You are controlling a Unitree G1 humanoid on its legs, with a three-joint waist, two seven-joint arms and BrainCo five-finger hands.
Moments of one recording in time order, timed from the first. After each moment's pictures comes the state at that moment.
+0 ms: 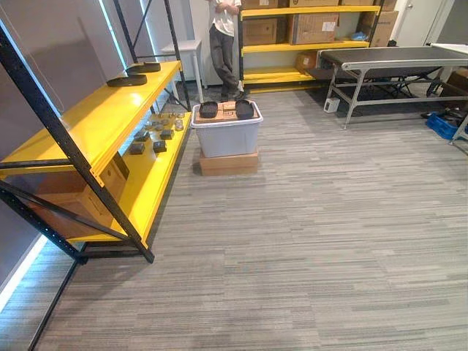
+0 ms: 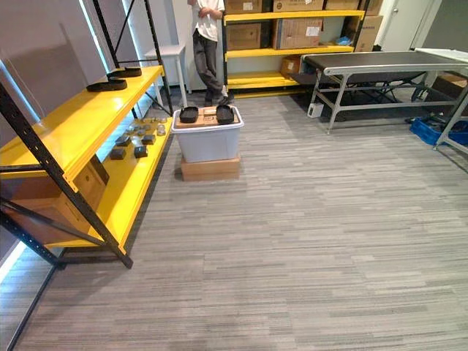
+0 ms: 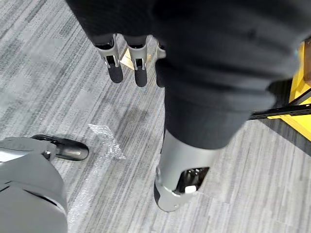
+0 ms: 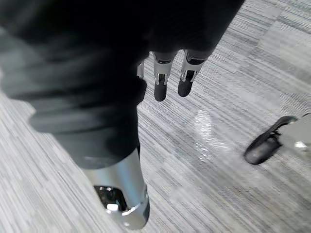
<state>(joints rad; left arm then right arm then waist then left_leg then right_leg) 0.11 0.13 0.42 1.12 -0.09 -0.03 -0.02 -0.02 -0.18 -0.70 1.19 0.20 0.00 0.01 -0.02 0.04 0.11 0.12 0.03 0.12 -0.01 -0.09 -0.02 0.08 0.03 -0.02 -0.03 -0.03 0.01</state>
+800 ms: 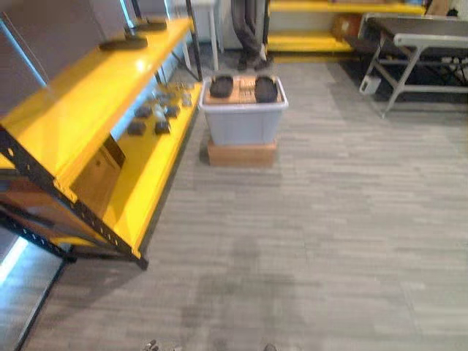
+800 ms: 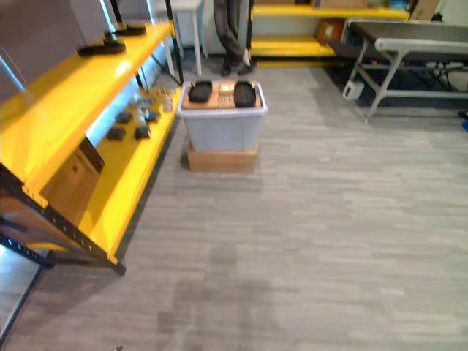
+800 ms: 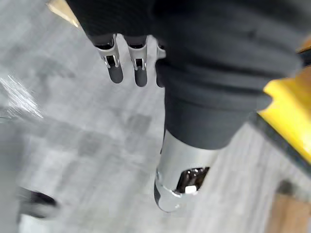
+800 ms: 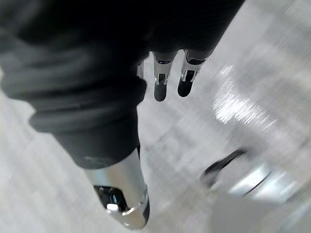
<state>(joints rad) 0.06 0.01 0.56 0.97 -0.03 -0.02 -0.02 0.07 -0.01 -0.72 1.03 0.17 0.01 0.02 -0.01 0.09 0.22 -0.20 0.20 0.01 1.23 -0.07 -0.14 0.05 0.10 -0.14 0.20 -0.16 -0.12</state>
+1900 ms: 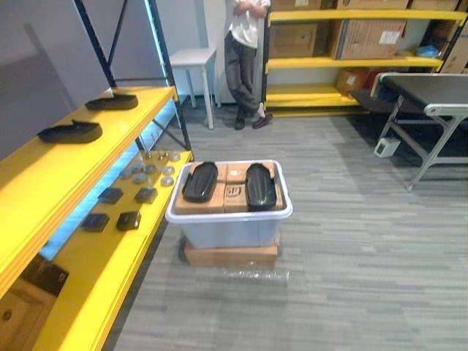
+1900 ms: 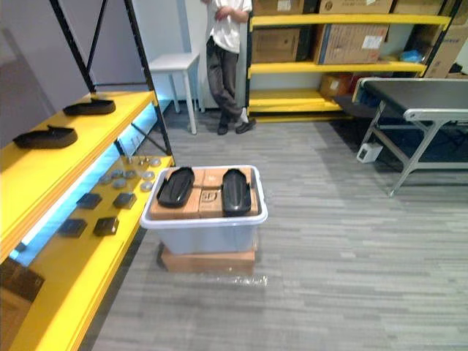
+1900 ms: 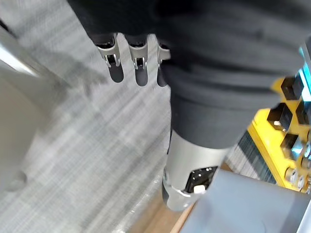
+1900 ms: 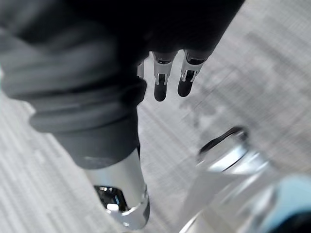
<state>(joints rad) 0.13 -0.05 0.64 0.98 -0.11 -0.03 -0.01 0.16 0.00 -0.75 1.02 0.11 0.02 0.02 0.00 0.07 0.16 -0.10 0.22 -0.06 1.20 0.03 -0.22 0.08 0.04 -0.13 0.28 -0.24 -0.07</state>
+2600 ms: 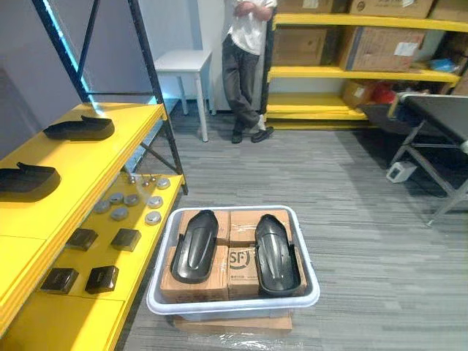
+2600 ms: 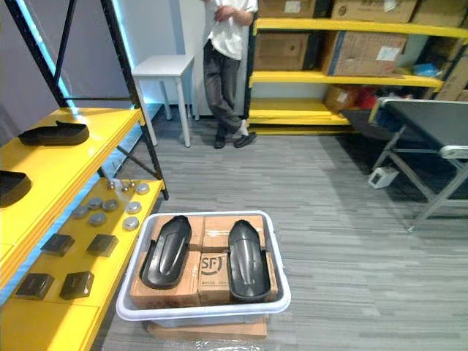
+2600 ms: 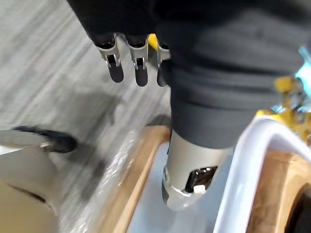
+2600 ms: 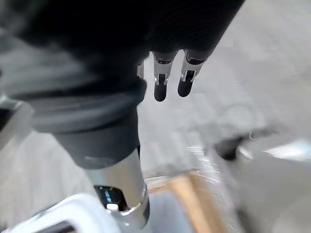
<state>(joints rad) 0.15 0.10 0.40 1.02 -0.14 -0.06 0.00 0.08 -0.09 -0.45 0.77 -0.01 0.00 -0.07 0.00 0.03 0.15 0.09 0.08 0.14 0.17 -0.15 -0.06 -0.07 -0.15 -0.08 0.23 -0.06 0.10</state>
